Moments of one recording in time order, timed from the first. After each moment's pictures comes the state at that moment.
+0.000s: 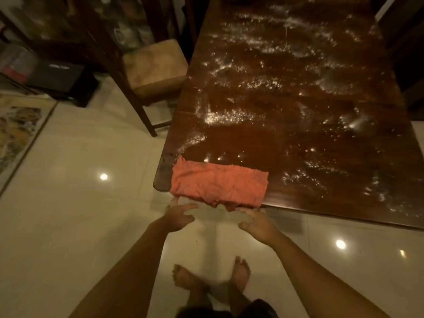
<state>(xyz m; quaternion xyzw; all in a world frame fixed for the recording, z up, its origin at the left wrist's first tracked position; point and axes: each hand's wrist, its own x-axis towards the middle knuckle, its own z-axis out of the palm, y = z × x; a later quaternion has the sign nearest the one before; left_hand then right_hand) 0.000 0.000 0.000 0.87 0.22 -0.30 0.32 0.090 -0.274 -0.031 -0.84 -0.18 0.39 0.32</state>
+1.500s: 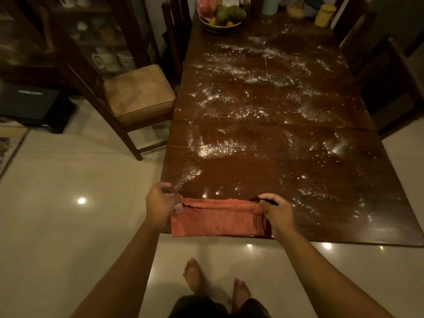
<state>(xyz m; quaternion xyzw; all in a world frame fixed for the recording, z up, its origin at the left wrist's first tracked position) 0.108 0.056 0.096 0.74 0.44 0.01 0.51 0.179 -0.239 0.057 -0.75 0.22 0.16 0.61</state>
